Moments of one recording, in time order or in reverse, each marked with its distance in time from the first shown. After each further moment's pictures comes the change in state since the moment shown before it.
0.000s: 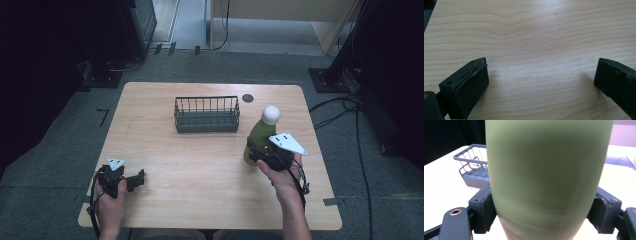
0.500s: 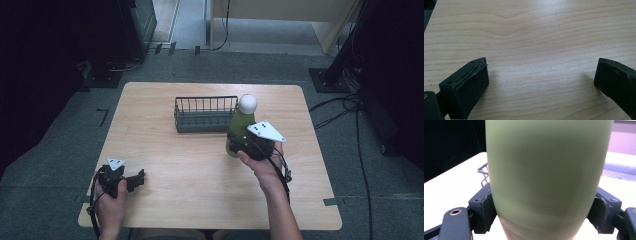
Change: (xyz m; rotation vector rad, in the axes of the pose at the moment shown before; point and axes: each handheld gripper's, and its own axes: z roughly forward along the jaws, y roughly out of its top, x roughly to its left) left arm 0.000 0.000 0.000 -0.002 -0.001 -0.002; right arm 0.042 0.031 0.023 -0.020 0.081 -0.035
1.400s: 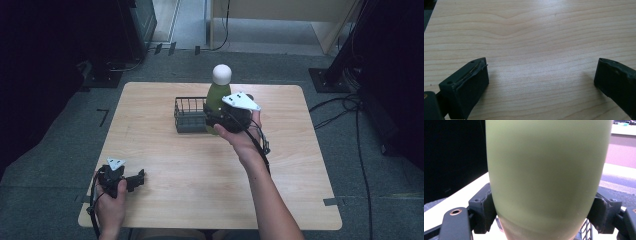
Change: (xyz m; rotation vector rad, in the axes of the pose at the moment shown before) left arm 0.000 0.000 0.000 0.001 0.001 0.000; right arm 0.035 0.067 0.047 -0.045 0.057 -0.030
